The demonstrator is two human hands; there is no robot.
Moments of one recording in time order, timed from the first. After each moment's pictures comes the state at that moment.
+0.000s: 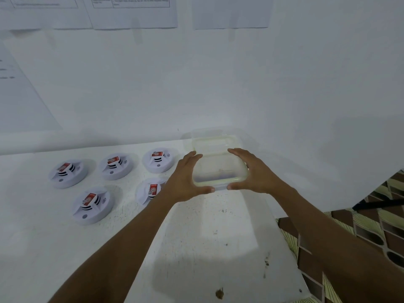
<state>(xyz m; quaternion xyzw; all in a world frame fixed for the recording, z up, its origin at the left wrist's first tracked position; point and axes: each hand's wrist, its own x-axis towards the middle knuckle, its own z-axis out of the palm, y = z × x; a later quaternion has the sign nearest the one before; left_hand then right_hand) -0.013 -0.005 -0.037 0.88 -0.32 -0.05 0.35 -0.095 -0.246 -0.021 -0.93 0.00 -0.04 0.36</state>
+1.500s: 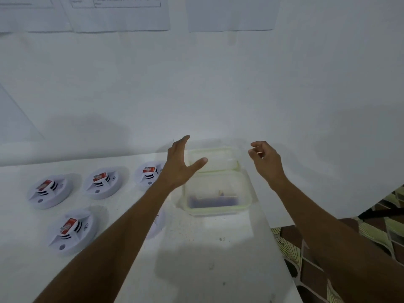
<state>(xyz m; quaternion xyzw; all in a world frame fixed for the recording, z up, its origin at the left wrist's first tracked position) 0.059 -0.042 -0.007 0.86 -0.23 -0.02 0.46 -0.020 -0.292 -0.014 -0.83 0.21 -0.22 0.47</state>
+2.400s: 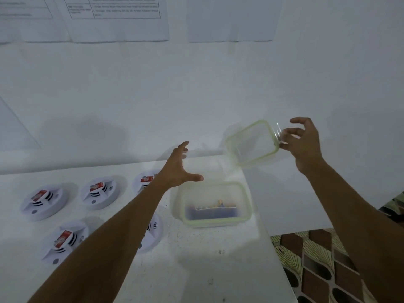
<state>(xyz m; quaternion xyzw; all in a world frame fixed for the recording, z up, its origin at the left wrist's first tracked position) 0.105 -0.044 -0.022 0.83 -0.24 -0.11 0.49 -0.023 -0.355 0.056 -0.69 0.19 -0.33 0.61</state>
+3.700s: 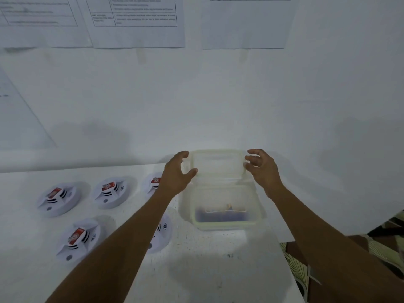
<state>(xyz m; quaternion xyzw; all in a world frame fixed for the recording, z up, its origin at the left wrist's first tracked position) 0.094 -0.023 -0.026 0.86 -0.20 0.04 0.47 0.006 -0.275 -0.009 -0.80 0.19 -0.19 0.54</state>
